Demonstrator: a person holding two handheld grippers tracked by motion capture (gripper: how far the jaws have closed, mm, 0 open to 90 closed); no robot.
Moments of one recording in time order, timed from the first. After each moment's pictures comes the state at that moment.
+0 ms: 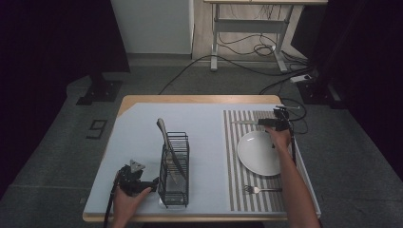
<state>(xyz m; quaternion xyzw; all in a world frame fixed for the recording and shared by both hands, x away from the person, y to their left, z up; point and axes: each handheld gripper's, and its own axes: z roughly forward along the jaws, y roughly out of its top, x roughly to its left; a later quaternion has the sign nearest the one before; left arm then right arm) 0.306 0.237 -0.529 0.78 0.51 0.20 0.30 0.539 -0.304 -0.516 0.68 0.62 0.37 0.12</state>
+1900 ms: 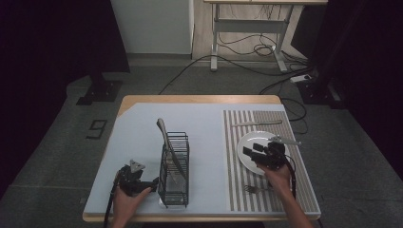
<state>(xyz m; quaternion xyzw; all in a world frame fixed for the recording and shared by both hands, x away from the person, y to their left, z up) 0.306 0.237 -0.529 0.78 0.51 0.20 0.30 0.362 -0.239 -0.480 0.50 0.69 0.51 0.12</state>
